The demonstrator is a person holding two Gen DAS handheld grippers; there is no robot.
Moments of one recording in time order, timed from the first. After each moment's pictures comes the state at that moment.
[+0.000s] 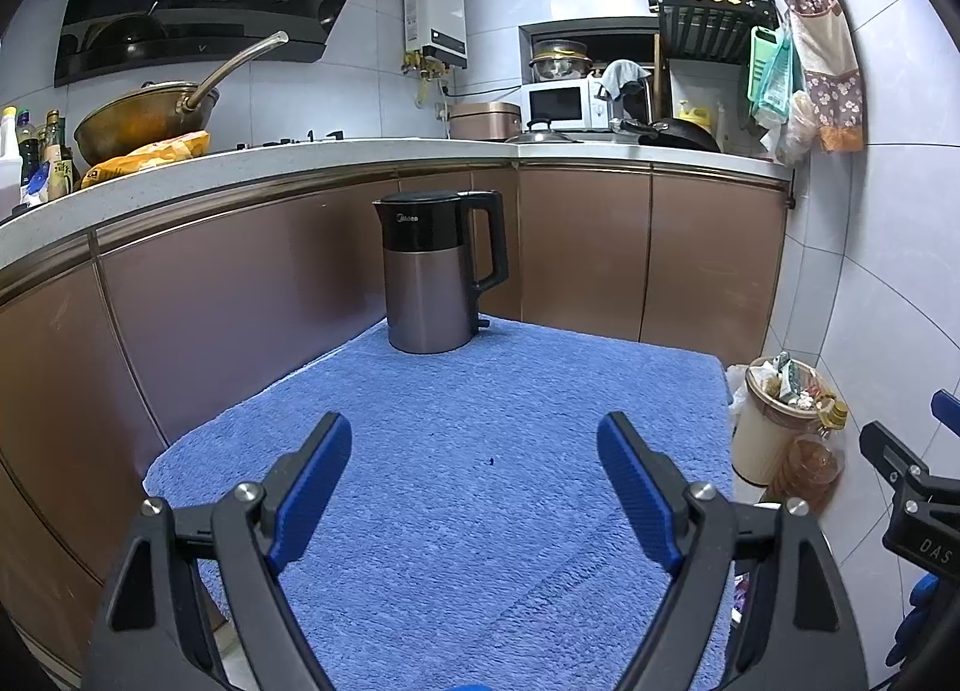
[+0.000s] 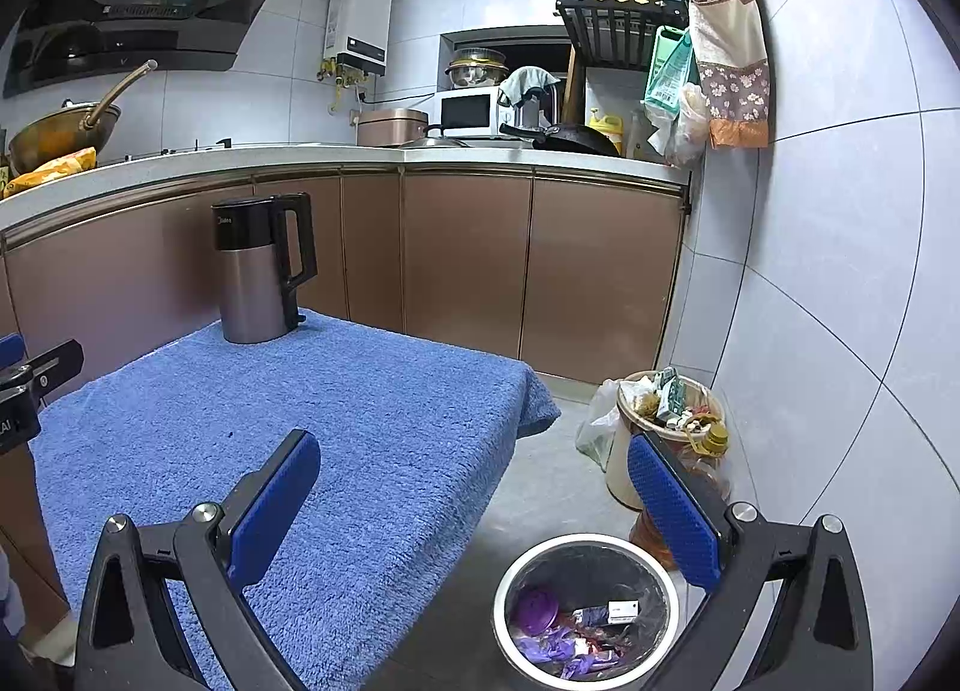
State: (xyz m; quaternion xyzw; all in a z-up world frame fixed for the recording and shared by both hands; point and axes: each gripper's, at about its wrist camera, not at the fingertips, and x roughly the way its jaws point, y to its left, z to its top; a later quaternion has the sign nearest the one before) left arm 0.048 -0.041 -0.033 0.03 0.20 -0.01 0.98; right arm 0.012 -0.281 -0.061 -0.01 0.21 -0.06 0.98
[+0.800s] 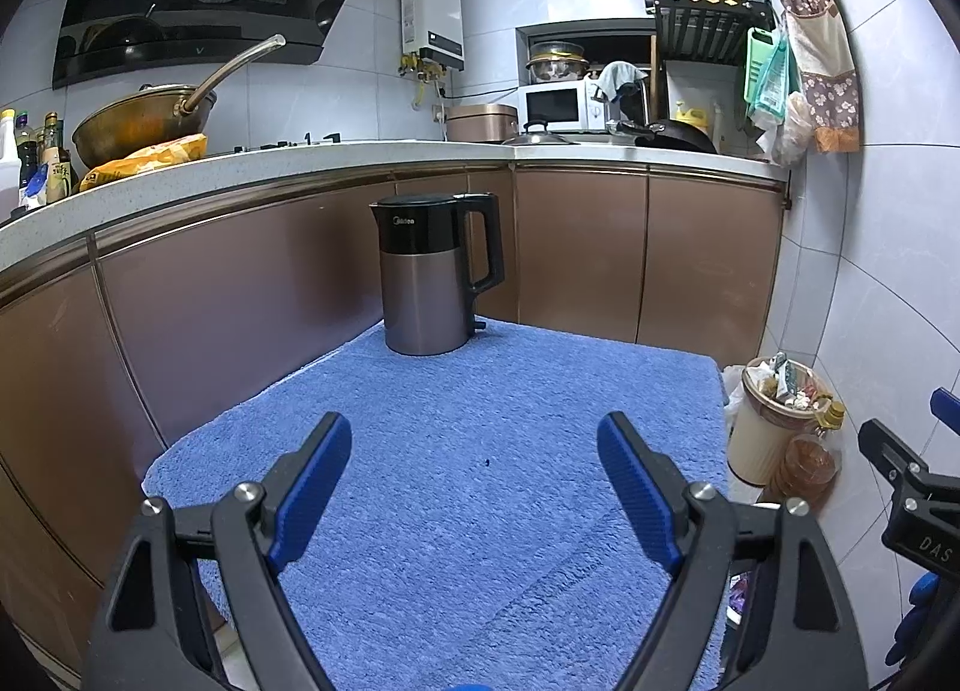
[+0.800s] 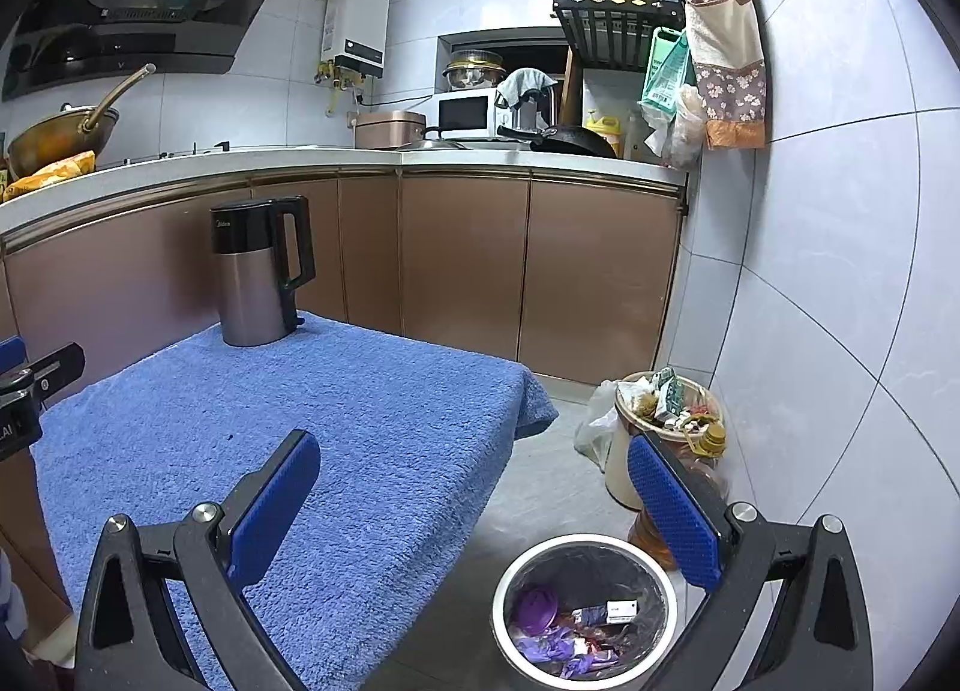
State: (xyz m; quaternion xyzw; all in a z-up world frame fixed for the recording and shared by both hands) left arm 0.045 -0.043 -0.029 0.03 0.20 -0.02 0.98; right arm 0.005 -0.279 -0.061 -0.01 0.21 -0.06 0.98
